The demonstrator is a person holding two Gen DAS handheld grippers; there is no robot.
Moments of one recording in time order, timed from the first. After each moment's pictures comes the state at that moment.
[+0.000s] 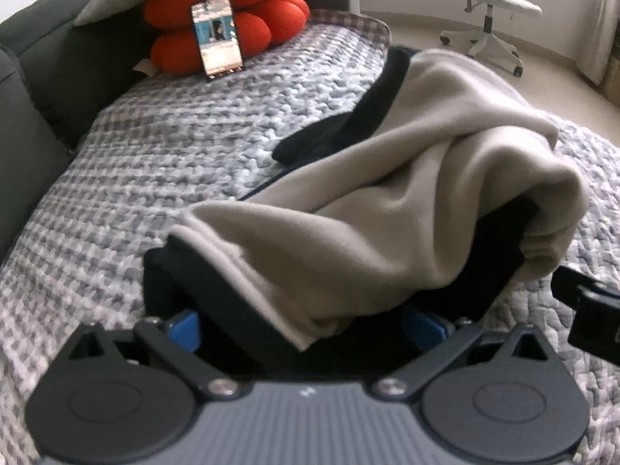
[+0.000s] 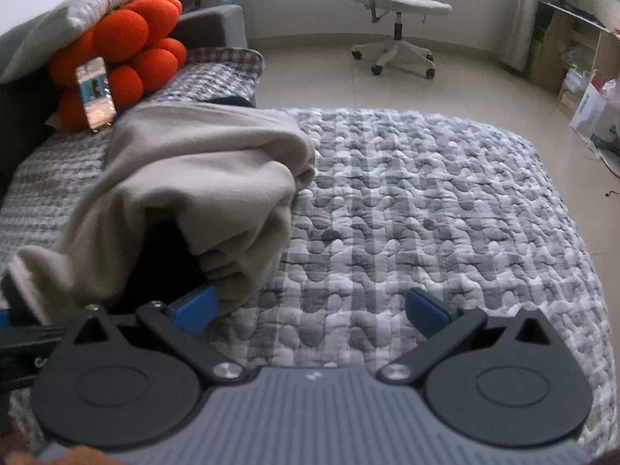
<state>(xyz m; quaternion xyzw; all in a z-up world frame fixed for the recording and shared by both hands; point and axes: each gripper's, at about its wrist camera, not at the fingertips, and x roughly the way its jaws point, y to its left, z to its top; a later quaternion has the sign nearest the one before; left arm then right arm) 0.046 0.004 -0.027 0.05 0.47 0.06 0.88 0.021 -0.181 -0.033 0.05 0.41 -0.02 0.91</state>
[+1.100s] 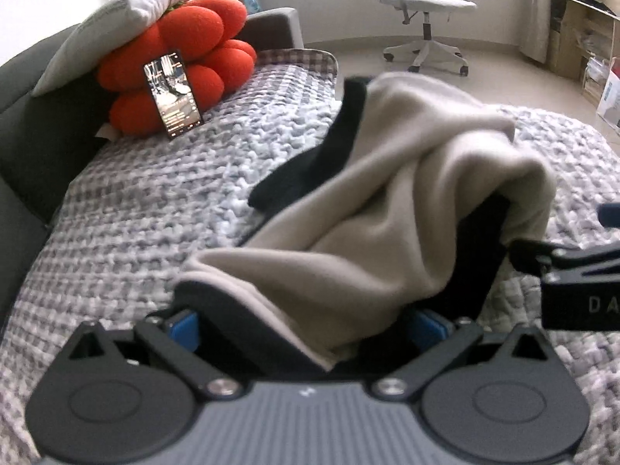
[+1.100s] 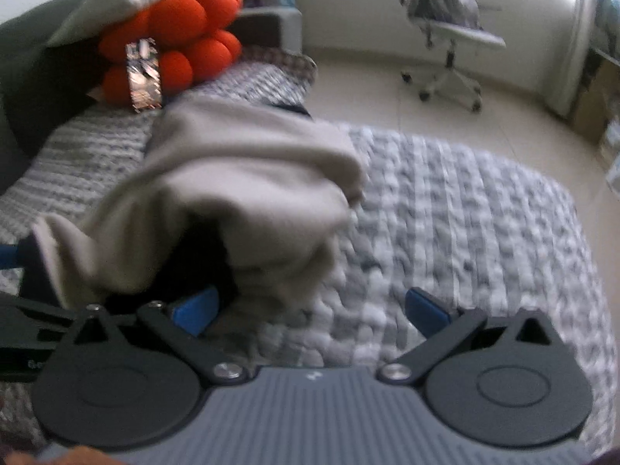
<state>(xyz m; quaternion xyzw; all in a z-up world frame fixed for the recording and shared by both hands) 0.030 0.007 -0.012 0.11 0.41 -0.03 0.90 0.012 -0.161 -0.020 -0.01 0.38 0.06 0.92</state>
